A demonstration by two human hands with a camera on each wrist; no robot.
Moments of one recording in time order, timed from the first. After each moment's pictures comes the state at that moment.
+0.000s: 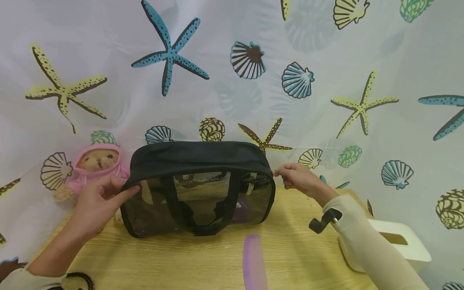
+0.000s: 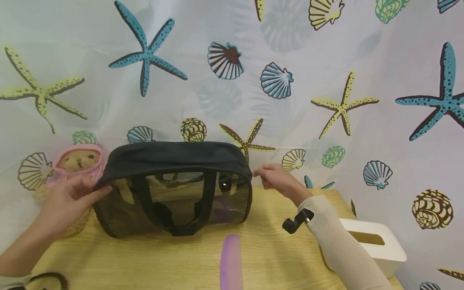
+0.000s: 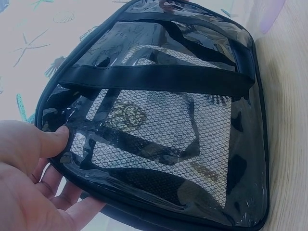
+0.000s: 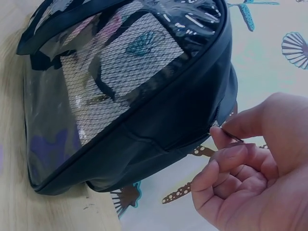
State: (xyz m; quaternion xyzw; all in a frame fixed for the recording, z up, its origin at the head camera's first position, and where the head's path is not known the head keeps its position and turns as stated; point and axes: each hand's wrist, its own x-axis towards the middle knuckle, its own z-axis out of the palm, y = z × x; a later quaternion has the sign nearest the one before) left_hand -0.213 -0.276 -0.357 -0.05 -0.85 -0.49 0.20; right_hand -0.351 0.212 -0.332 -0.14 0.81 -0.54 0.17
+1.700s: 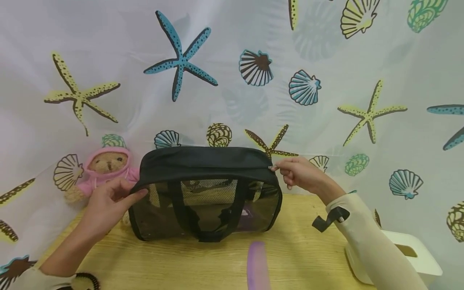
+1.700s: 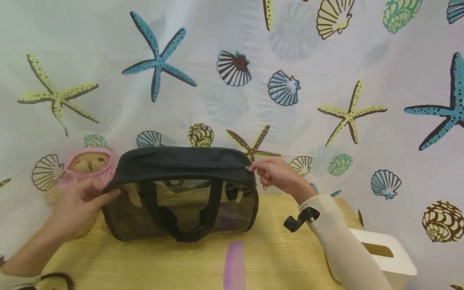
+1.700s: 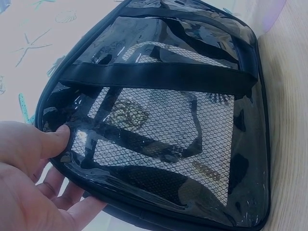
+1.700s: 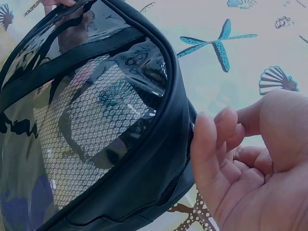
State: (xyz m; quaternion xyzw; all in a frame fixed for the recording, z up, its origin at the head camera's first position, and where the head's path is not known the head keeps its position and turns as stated) left_hand -0.212 -0.280 -0.362 -0.06 -0.84 -0.50 0.21; right_hand -0.341 0.188 -0.291 -0.18 0.78 -0.57 0.19
